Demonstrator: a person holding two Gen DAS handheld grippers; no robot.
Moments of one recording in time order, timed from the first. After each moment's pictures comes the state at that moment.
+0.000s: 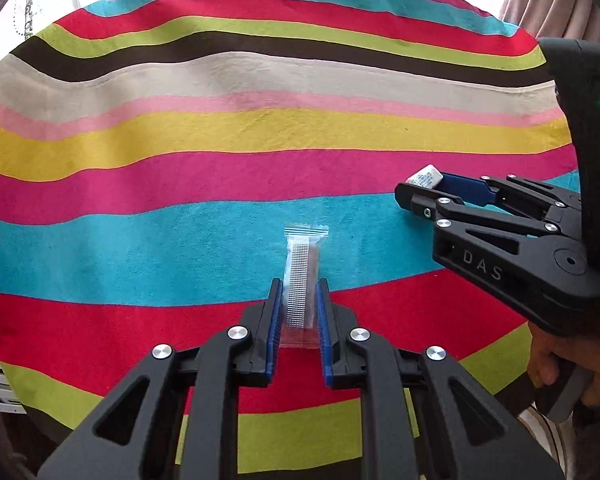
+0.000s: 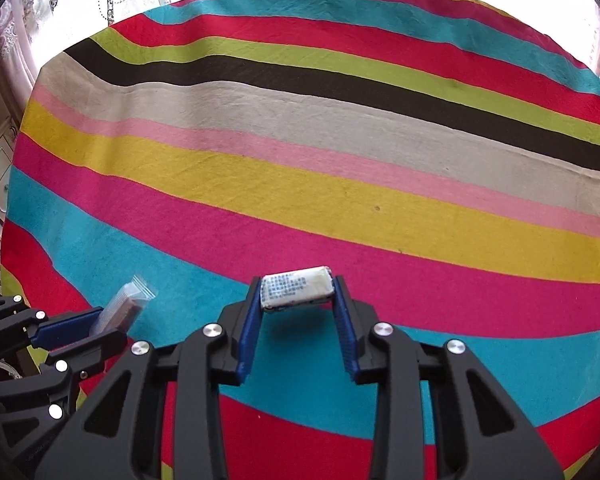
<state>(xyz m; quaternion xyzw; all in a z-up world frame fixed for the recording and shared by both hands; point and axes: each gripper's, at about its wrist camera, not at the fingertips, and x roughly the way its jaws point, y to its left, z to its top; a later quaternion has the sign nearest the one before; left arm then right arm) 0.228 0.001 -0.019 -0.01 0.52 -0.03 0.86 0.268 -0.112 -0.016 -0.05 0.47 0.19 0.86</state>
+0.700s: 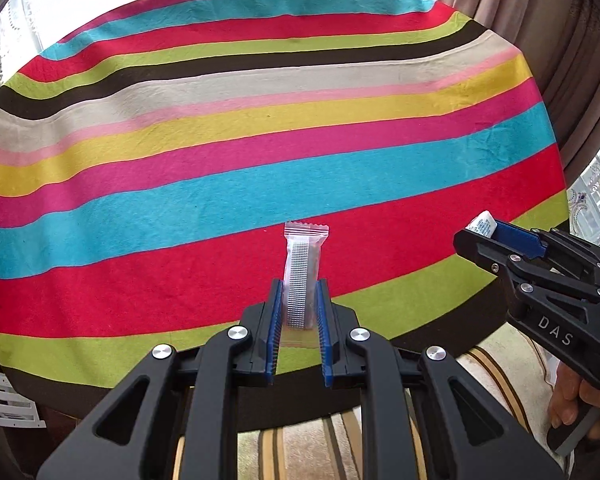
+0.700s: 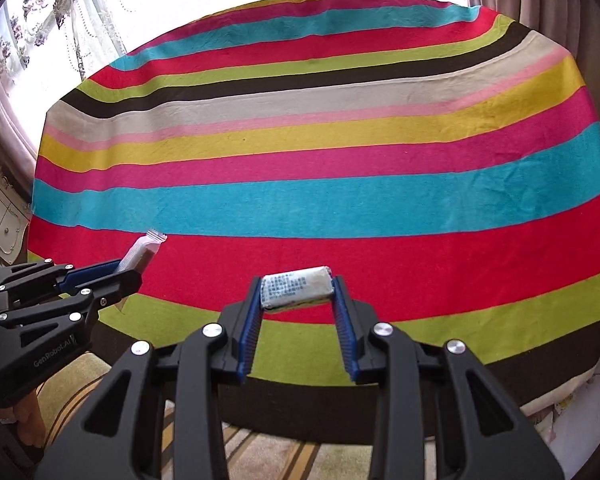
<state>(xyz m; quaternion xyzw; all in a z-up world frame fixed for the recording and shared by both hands) 0.162 -0.108 0.012 0.01 0.50 -0.09 0.86 0.146 -0.261 0.021 0.03 0.46 0.12 0.88</state>
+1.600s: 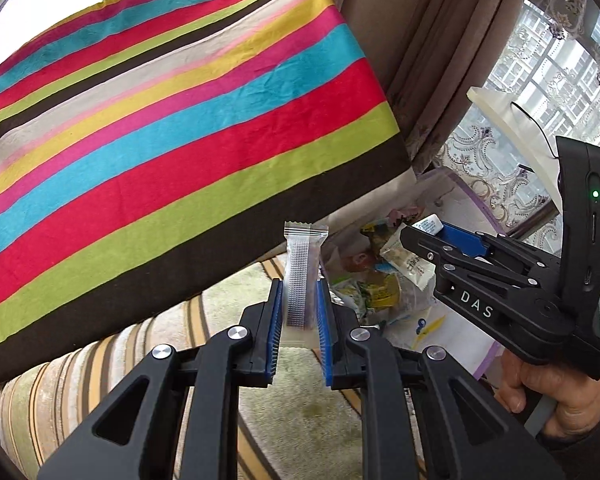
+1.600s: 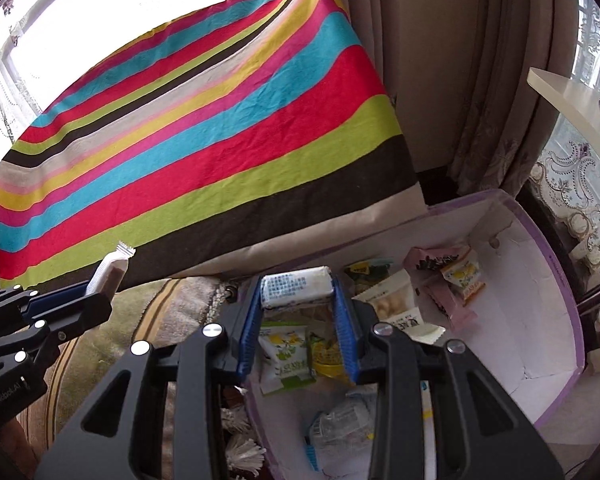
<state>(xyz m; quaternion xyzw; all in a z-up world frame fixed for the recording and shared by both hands) 0.061 -0.283 0.026 0.03 0.51 -0.26 0.82 0.009 -0.438 0.010 0.11 0.47 -0.05 0.88</state>
